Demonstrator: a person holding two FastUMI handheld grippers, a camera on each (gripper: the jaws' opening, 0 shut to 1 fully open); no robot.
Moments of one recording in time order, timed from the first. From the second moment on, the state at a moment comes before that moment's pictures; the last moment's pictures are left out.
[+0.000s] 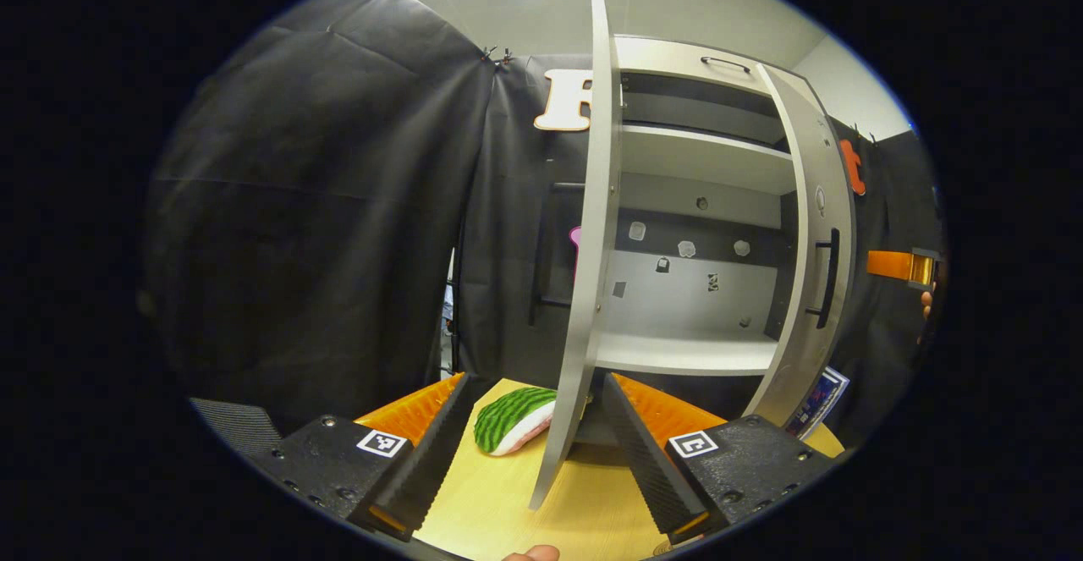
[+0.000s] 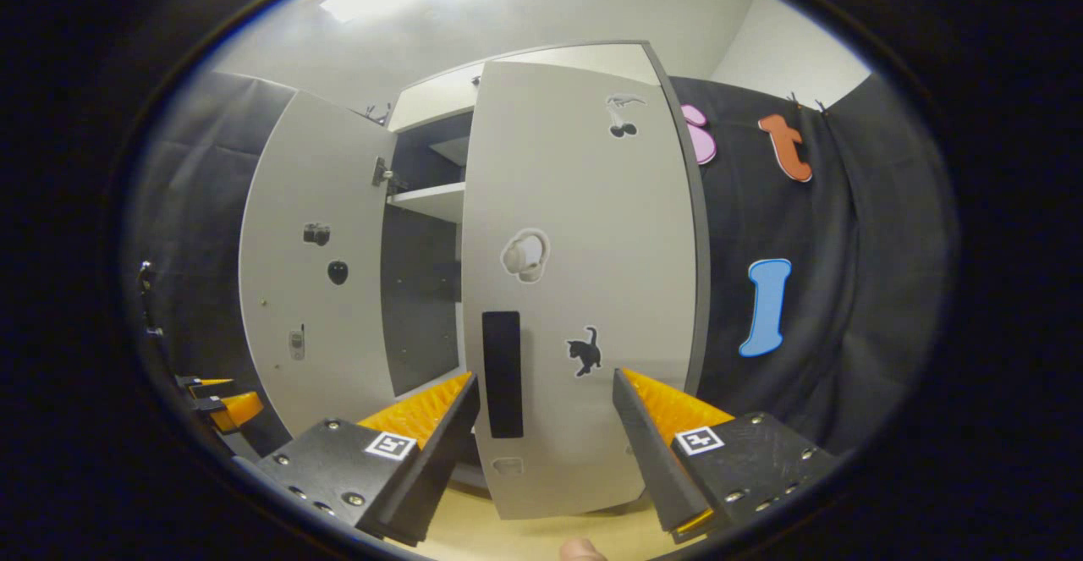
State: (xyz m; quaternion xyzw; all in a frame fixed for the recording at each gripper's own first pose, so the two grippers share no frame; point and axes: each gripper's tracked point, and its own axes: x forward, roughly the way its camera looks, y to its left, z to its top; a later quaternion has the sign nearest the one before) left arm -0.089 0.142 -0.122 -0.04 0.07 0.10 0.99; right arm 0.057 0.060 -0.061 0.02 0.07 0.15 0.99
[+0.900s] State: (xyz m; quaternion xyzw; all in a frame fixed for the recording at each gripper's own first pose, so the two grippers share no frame) left arm -0.072 0.182 -0.129 -0.04 0.08 0.12 0.99; right arm 0.063 0.078 -0.072 0.02 0.07 0.13 0.99
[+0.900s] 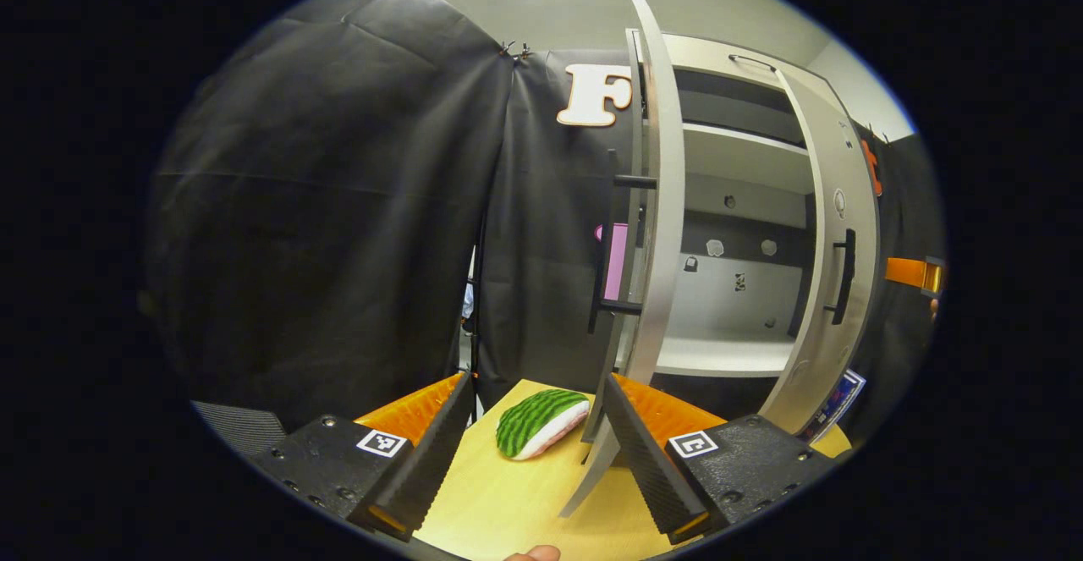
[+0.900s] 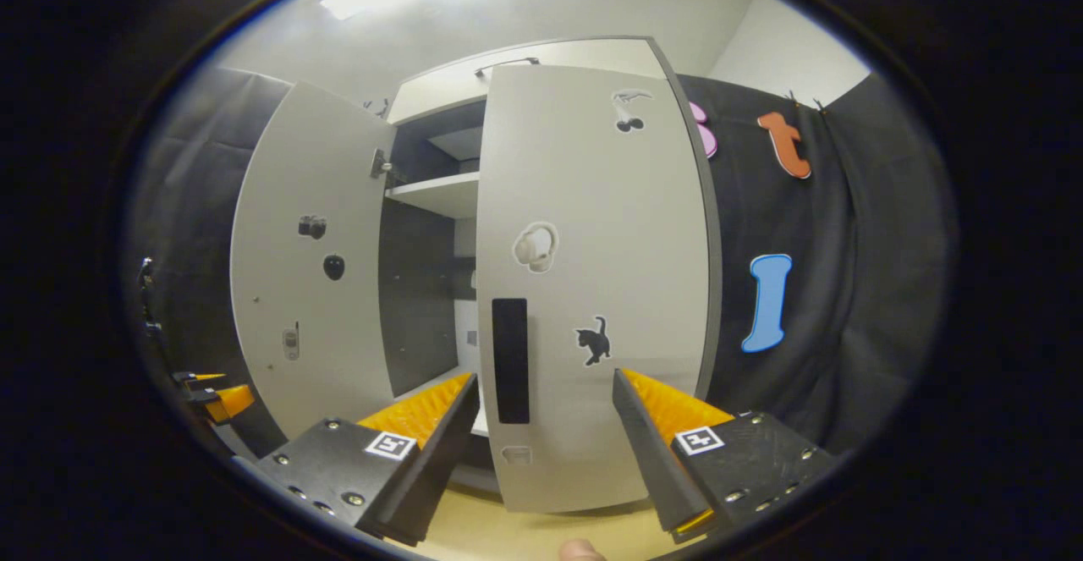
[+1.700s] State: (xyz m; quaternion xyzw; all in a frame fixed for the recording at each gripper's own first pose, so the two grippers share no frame) left arm -0.051 0.181 -0.144 -0.05 0.10 0.07 0.99; right arm 0.076 0.075 -0.082 0.03 0.07 0.11 0.99
